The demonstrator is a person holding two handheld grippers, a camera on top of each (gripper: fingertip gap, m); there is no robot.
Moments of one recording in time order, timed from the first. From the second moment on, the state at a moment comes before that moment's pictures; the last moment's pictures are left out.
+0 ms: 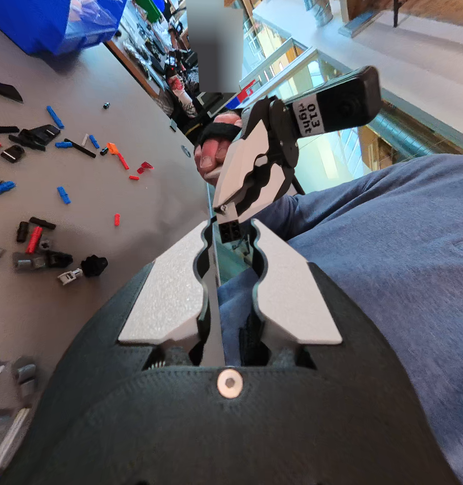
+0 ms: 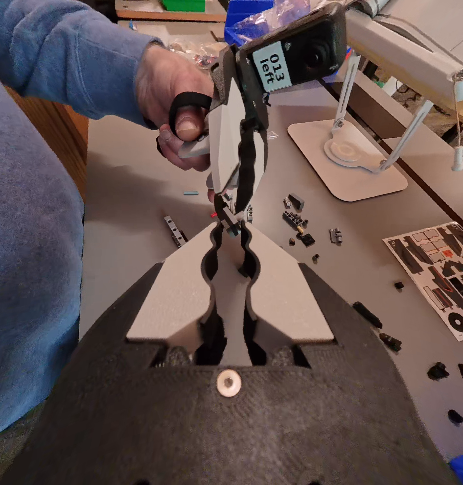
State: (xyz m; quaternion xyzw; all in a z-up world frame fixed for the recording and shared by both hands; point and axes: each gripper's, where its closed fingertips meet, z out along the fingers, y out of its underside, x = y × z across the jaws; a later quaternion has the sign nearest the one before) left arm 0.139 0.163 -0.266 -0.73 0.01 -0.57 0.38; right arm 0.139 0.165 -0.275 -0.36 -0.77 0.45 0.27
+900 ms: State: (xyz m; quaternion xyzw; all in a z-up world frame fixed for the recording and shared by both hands) left arm 0.166 0.169 -0.278 -0.81 0.24 -0.20 0.49; right arm 0.160 0.172 -0.273 -0.44 -0.68 0.56 0.19
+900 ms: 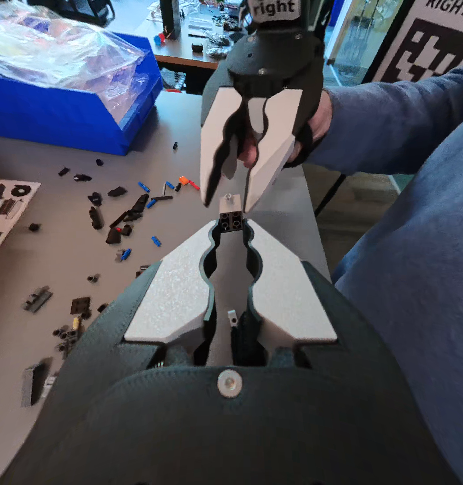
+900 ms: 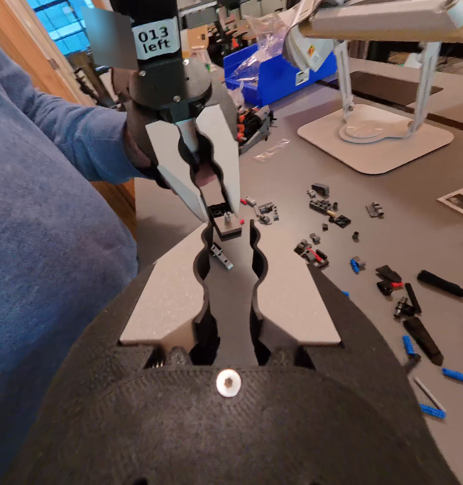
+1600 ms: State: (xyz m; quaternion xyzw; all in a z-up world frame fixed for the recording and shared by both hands) left arm 0.141 0.168 -0.284 -0.83 0.18 -0.20 0.49; right arm 0.144 0.176 -0.276 -0.39 -0.70 0.58 0.16
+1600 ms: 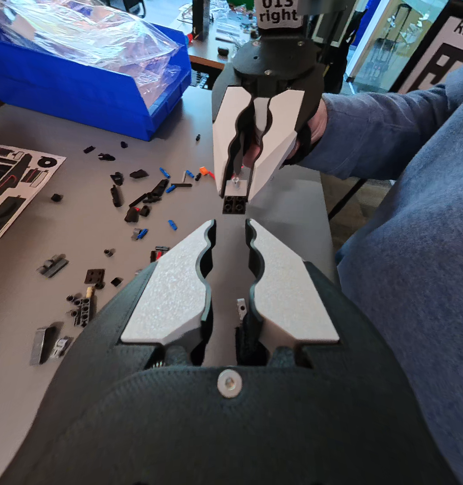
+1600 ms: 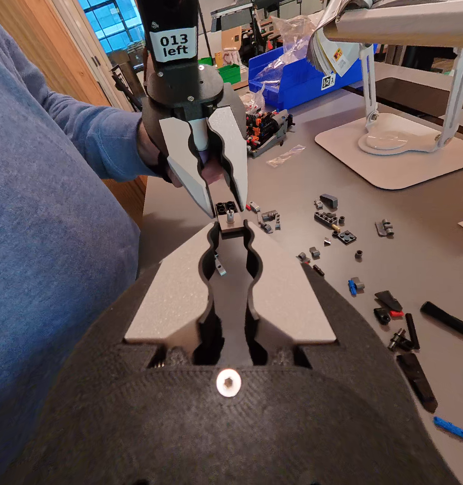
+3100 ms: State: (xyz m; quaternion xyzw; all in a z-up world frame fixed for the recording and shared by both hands) left arm 0.083 0.091 -0.360 -0.92 0.12 -0.06 0.37; right arm 0.216 0.193 -0.400 -0.49 -0.78 0.32 0.22
